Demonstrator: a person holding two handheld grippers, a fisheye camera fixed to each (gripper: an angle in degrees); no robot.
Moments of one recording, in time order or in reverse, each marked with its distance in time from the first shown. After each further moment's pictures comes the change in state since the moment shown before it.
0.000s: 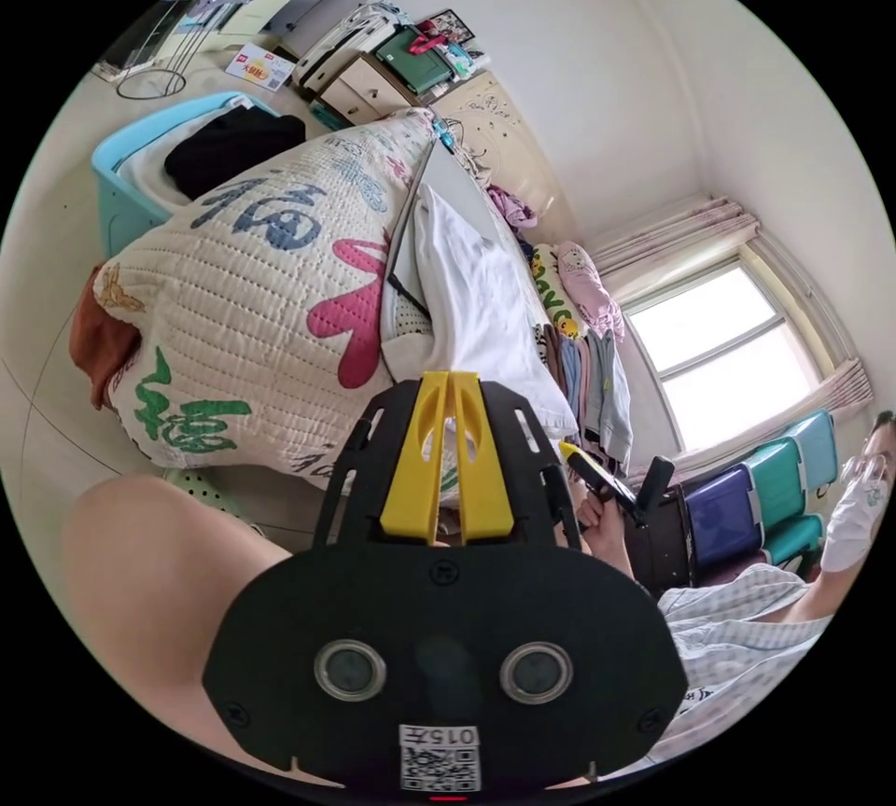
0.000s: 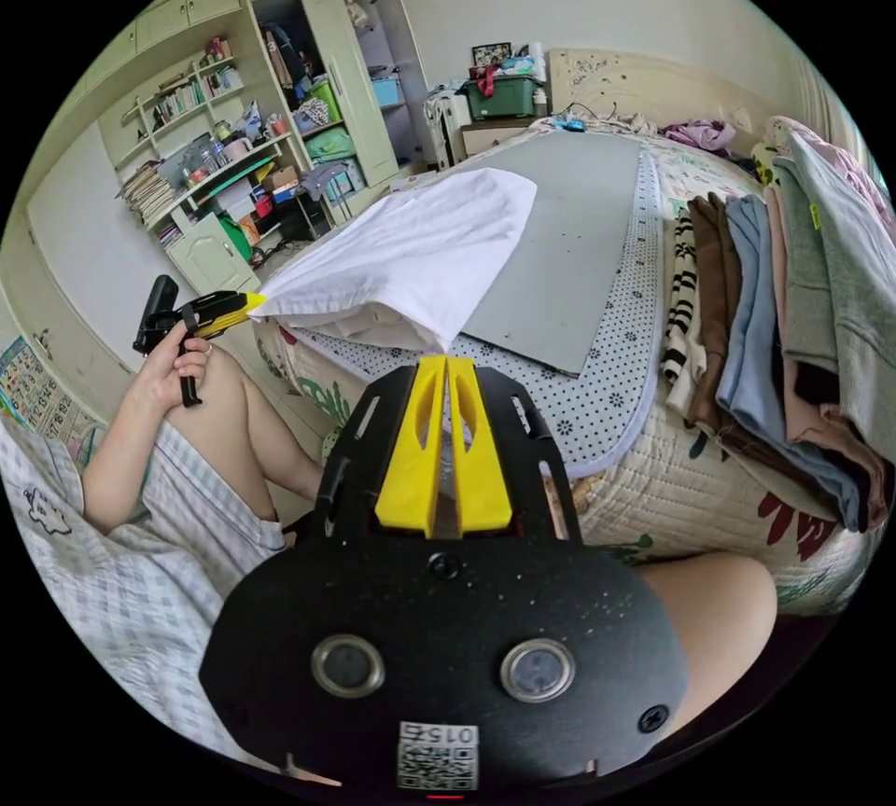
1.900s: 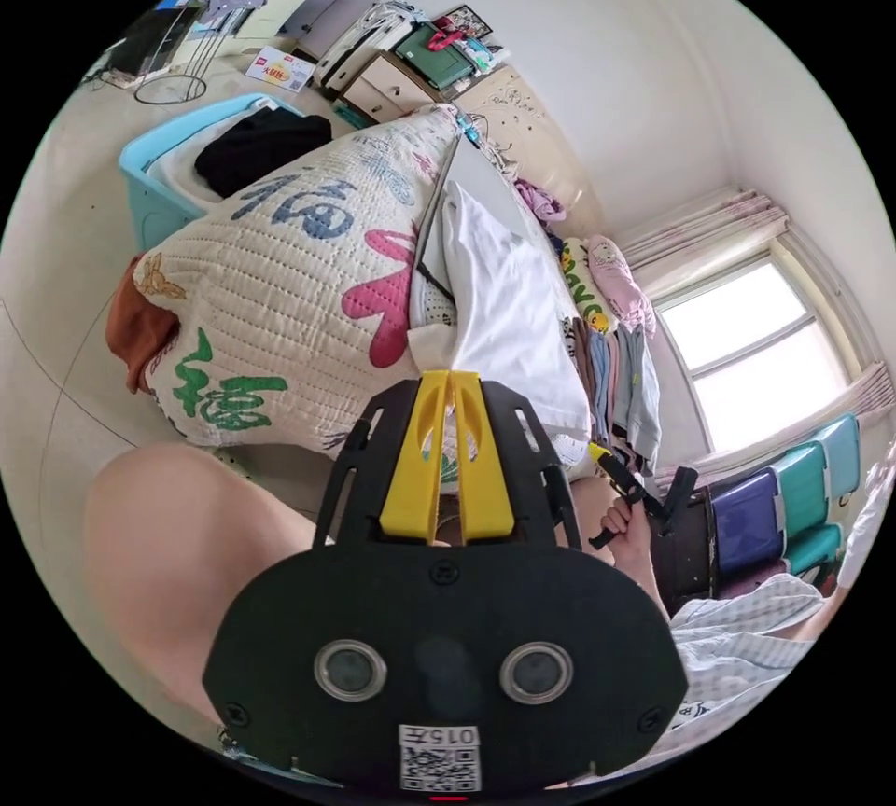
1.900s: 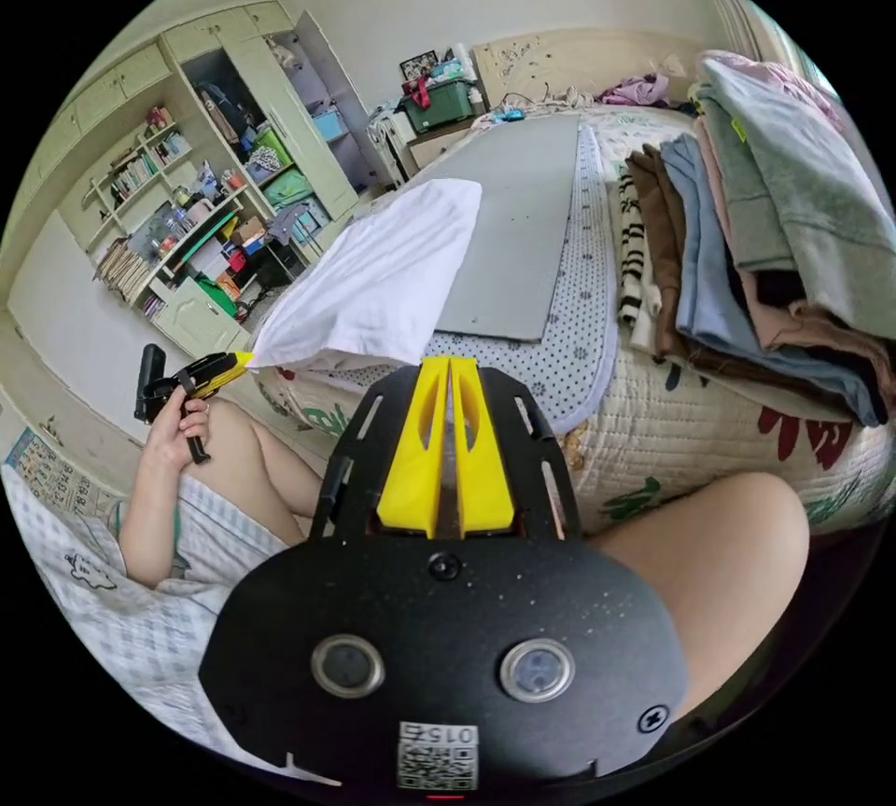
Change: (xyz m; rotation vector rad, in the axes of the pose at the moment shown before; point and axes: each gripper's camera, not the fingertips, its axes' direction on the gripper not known) left arm 0.012 -0.005 -0.016 -0.006 -0.153 0.012; right arm -0.156 -0.213 -0.112 0.046 0.003 0.184
